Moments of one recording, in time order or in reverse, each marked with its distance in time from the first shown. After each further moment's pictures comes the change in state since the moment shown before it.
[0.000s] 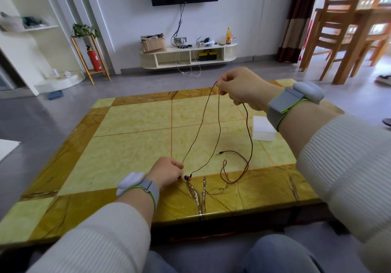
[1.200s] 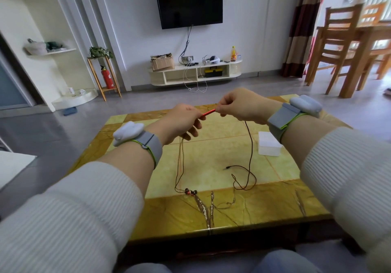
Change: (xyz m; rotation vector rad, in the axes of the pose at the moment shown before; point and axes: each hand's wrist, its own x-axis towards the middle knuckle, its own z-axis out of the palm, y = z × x) left_hand -0.046 0.156 -0.087 -0.103 -0.059 0.424; right_hand -0.010 -0.021 -0.008 -0.176 -0.113 -0.093
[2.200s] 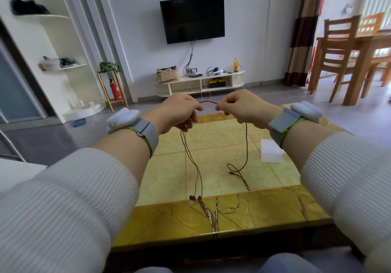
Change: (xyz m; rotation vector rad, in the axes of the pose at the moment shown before) left_hand -0.029 0.049 -0.033 0.117 0.039 0.083; right_hand -0.021 -0.022 -0.011 0.137 0.084 -0.052
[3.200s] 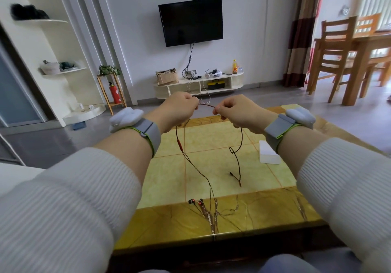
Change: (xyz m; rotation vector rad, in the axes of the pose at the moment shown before) left_hand 0.001 0.012 0.004 0.130 0.106 0.027; right_hand -0.005 0.003 0.006 0.070 0.012 0.029
